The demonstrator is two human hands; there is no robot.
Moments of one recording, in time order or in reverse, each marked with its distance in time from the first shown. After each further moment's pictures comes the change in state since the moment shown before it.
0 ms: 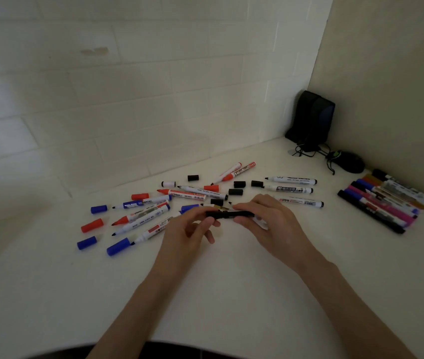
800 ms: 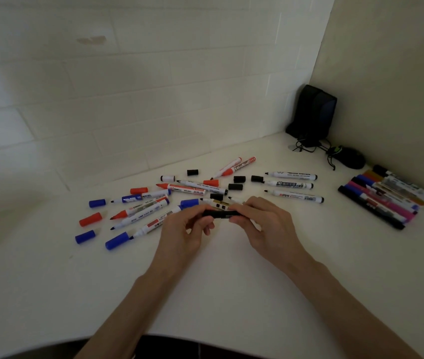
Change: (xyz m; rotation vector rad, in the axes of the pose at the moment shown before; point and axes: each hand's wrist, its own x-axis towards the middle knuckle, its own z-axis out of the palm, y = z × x) left_hand -0.002 -0.004 -0.001 0.197 0.036 0.109; right_hand -0.008 -0.006 0.018 -0.064 0.094 -0.027
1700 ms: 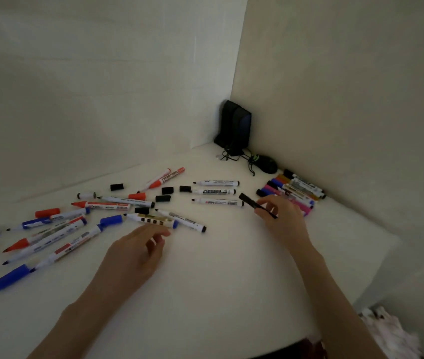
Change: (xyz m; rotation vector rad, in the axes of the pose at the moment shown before) left_hand 0.002 0.015 0.038 0.299 -0.230 0.129; right_hand -0.052 0.123 -0.123 -0.190 -0.048 0.704
